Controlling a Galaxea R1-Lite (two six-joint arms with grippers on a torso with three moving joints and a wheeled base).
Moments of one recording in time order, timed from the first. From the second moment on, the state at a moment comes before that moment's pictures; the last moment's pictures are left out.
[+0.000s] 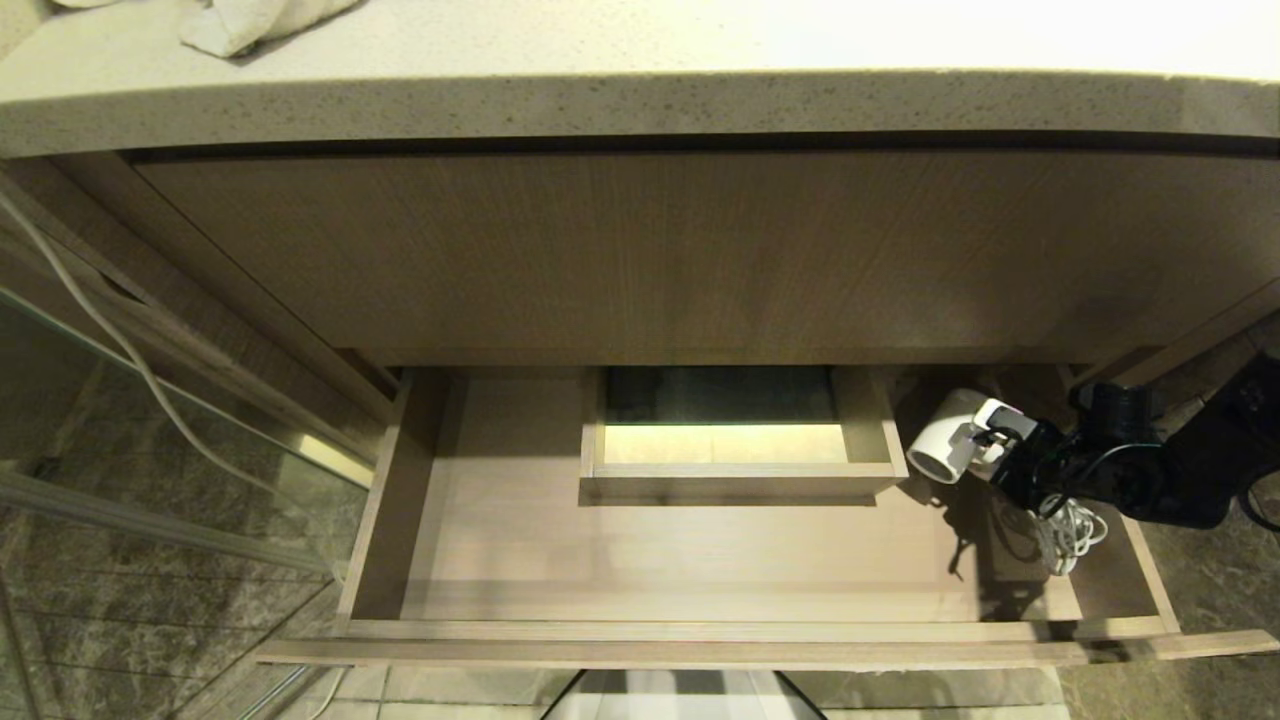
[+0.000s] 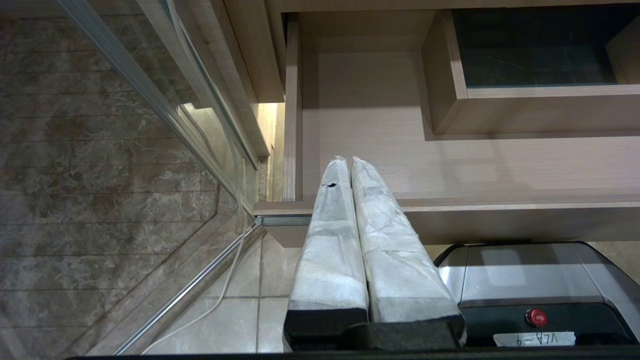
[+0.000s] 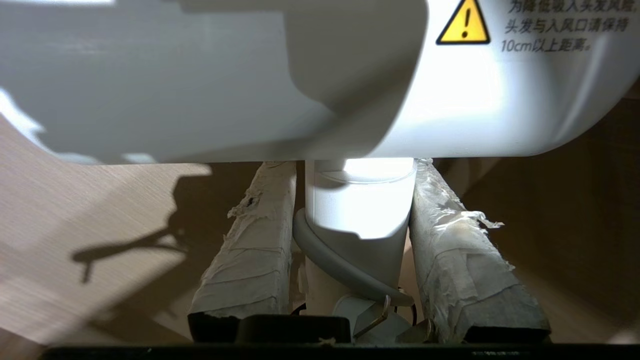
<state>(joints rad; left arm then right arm) 0.00 0.00 0.00 0.00 0.00 0.00 -0.29 2.44 -1.18 -0.67 0.31 -1.00</state>
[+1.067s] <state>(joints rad) 0.00 0.00 0.00 0.00 0.00 0.00 -0.30 2.06 -0.97 -0.57 0.31 -1.00</state>
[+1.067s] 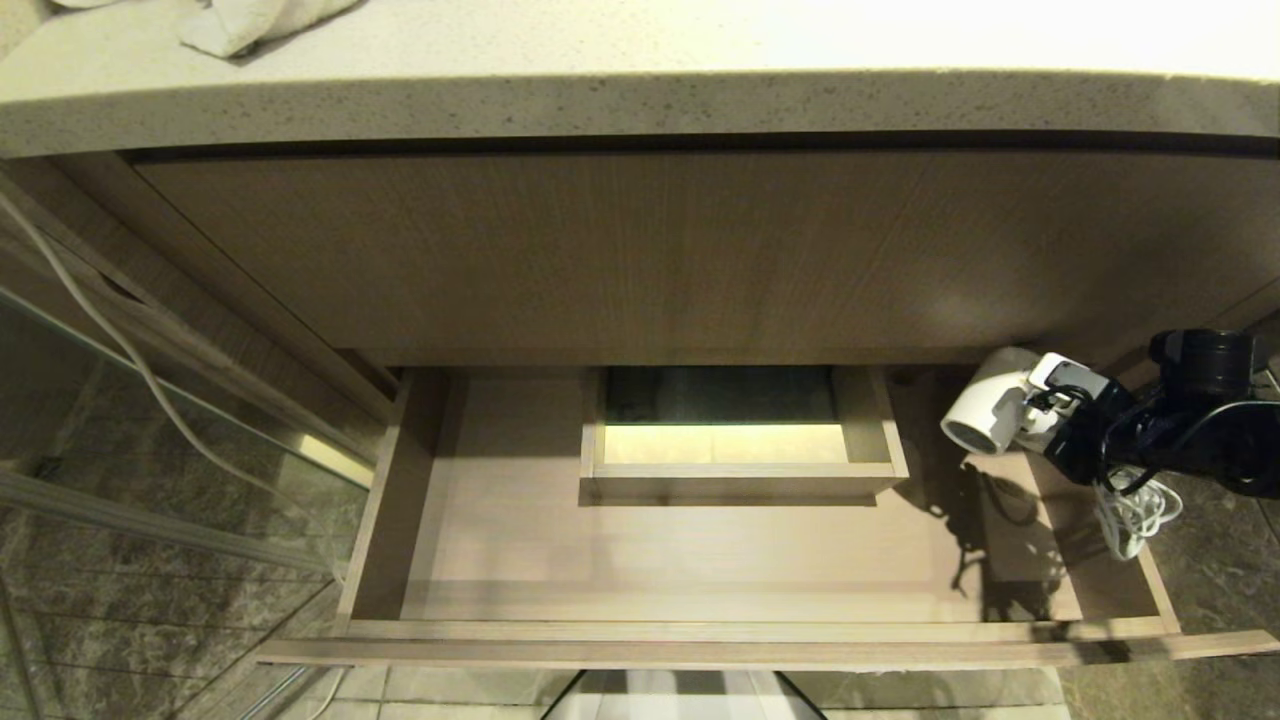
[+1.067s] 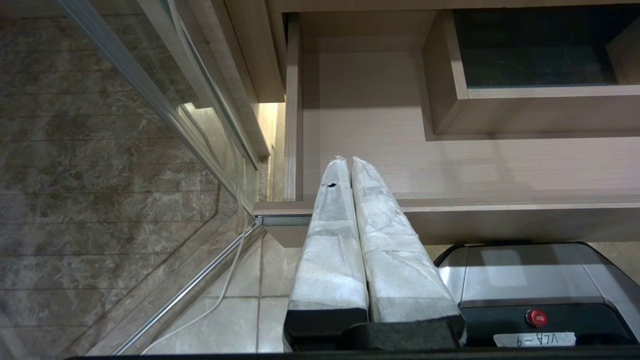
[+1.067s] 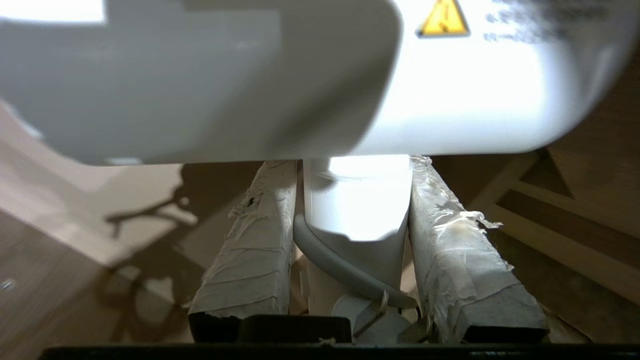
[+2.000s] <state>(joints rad) 0.00 0.00 0.00 0.00 0.00 0.00 -0.36 1.65 -0.70 -0.47 0.32 -1.00</state>
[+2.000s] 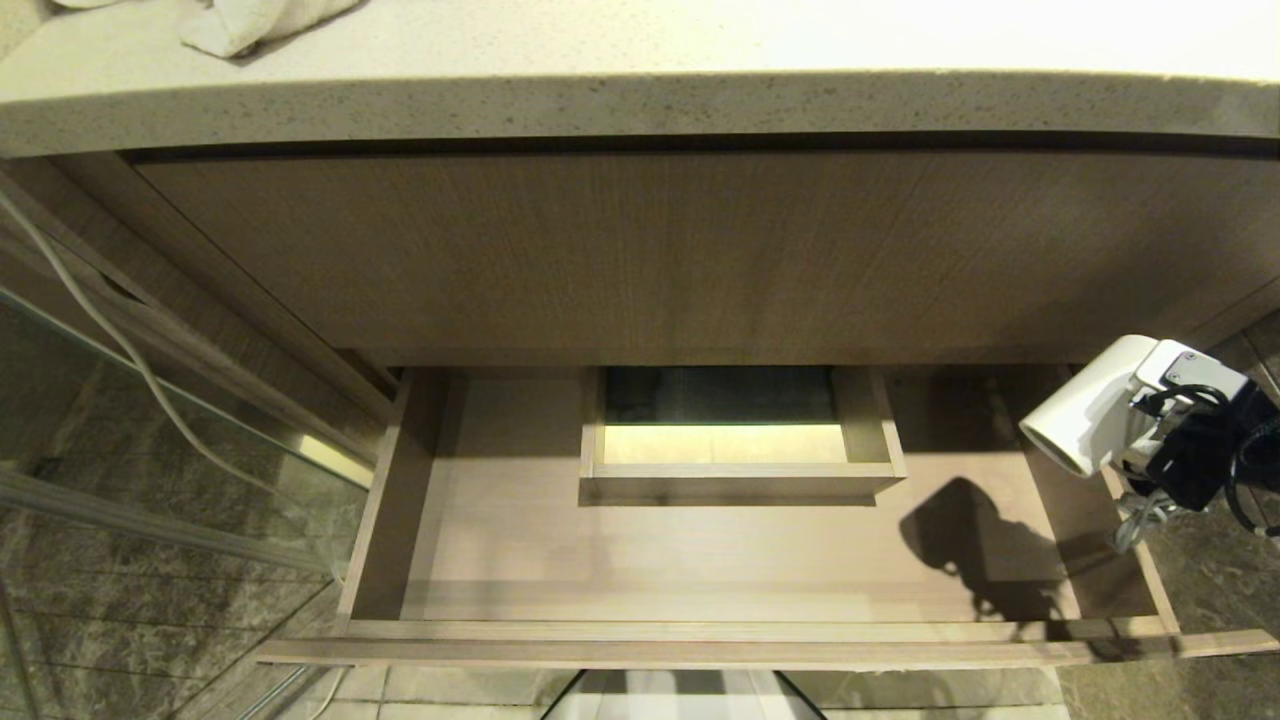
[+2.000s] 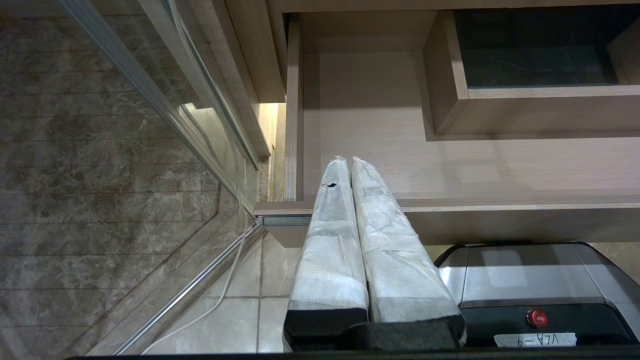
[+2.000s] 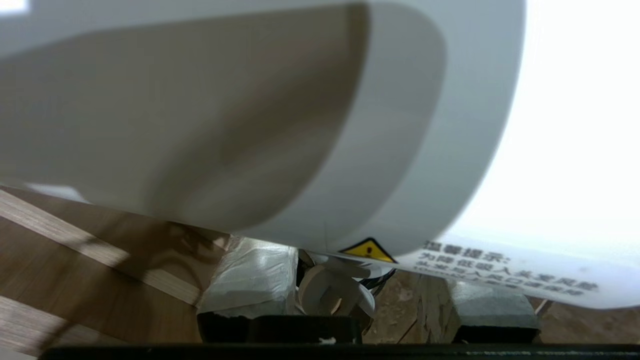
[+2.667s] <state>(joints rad) 0.00 0.00 0.00 0.00 0.00 0.00 -0.36 1.57 -0.67 -0.43 0.32 -1.00</state>
